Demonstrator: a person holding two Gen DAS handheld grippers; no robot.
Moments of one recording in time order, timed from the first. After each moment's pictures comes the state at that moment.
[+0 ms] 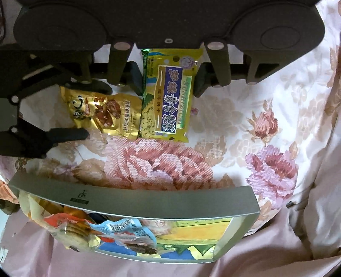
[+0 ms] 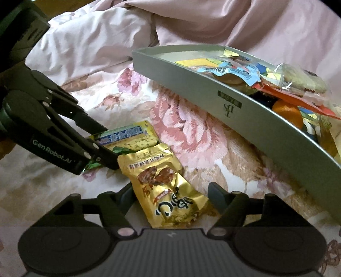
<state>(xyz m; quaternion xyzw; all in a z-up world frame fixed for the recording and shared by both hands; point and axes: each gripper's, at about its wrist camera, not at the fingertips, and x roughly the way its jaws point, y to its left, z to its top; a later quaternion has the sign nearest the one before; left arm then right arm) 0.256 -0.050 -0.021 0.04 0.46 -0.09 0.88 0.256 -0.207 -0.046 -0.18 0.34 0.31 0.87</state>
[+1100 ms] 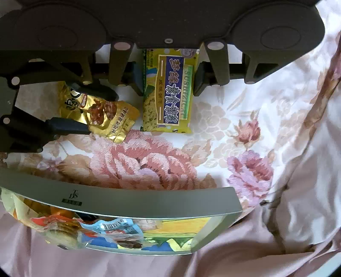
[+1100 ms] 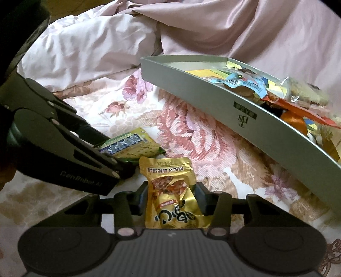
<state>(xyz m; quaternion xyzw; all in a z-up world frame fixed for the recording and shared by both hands) 0.237 -0.078 -0.026 0.04 0.43 0.01 0.90 0.242 -0.192 -0.050 -0.19 0.29 0.30 0.89</state>
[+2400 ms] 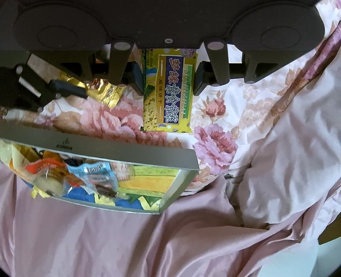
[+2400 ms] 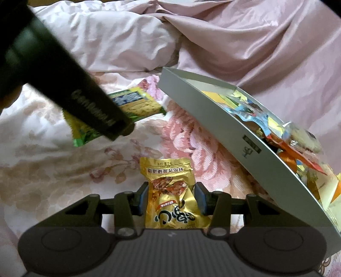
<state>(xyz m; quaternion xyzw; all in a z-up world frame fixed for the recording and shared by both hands) 0.212 -0.066 0.016 0.01 0.34 0.07 0.94 0.212 -0.174 -0.053 -0.30 0.21 0.29 0.88</state>
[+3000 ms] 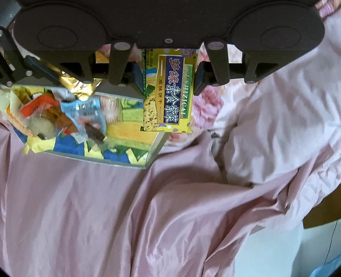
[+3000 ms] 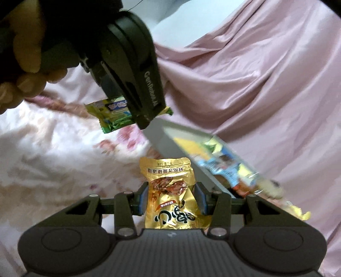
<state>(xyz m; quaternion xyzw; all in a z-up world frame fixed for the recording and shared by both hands) 0.229 -0.059 0.069 0.00 0.26 0.10 0.96 0.191 -0.179 -0.032 -0.30 0.06 0.25 0.92</state>
